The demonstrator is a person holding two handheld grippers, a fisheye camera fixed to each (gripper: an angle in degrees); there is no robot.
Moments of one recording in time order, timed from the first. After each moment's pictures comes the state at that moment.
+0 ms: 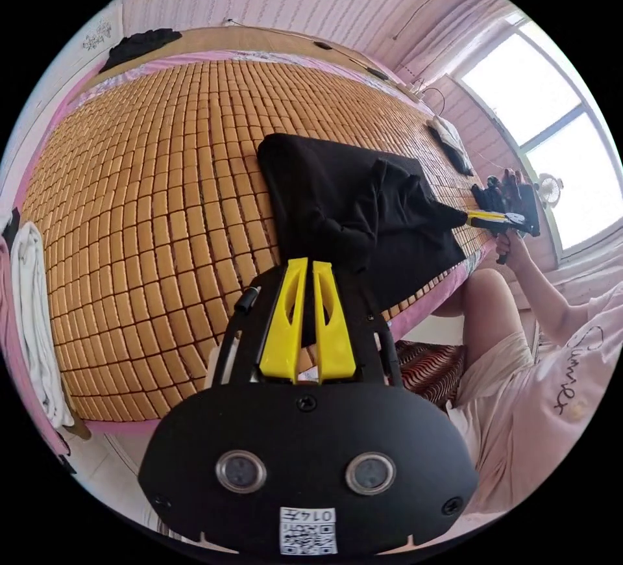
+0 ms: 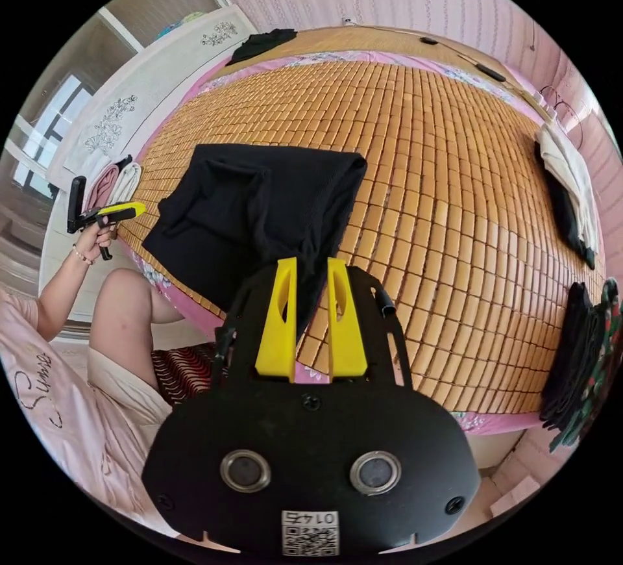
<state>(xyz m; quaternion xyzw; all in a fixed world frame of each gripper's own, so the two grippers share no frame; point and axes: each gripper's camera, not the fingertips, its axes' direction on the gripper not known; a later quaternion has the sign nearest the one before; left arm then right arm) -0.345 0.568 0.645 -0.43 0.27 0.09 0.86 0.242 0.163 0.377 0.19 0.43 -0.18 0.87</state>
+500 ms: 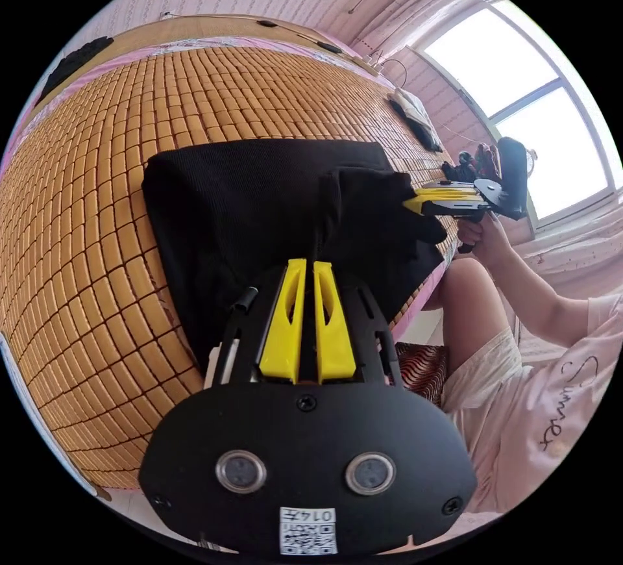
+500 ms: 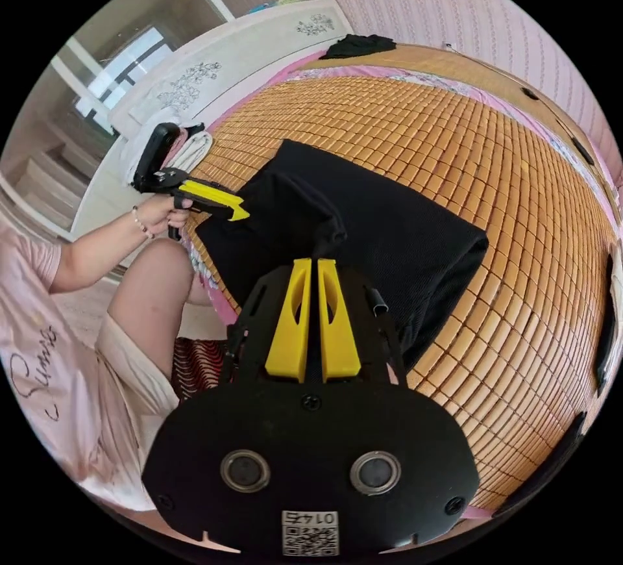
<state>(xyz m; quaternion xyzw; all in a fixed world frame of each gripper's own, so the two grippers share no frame) -0.248 0.591 0.688 -0.45 0.36 0.12 0.81 0.188 0.095 0.514 0.07 0.34 -0.35 0.87</state>
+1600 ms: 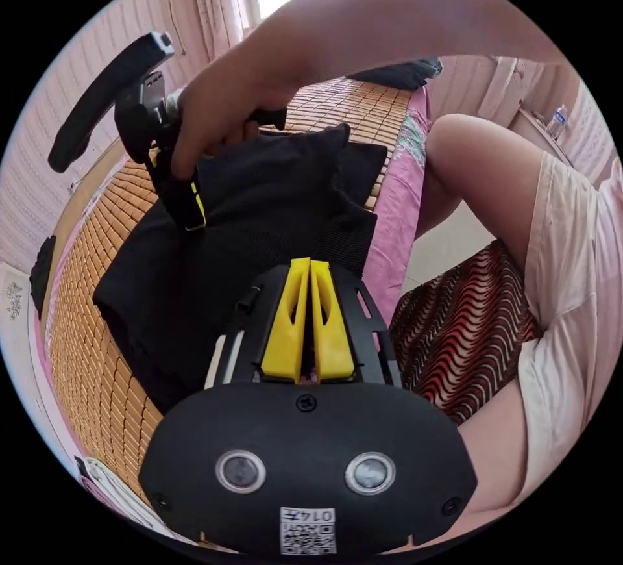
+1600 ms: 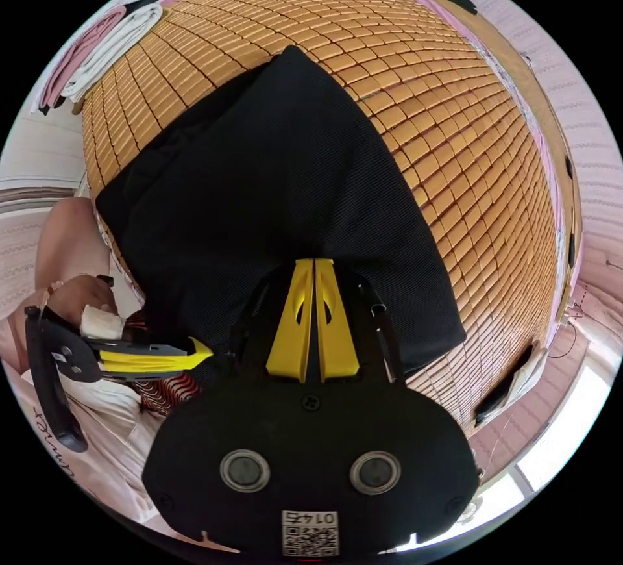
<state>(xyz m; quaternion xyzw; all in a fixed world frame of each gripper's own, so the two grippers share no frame) -0.105 0.698 0.537 -0.28 0.36 0.45 0.77 0.084 -0.153 0.793 -0.13 0.59 -0.28 0.75</state>
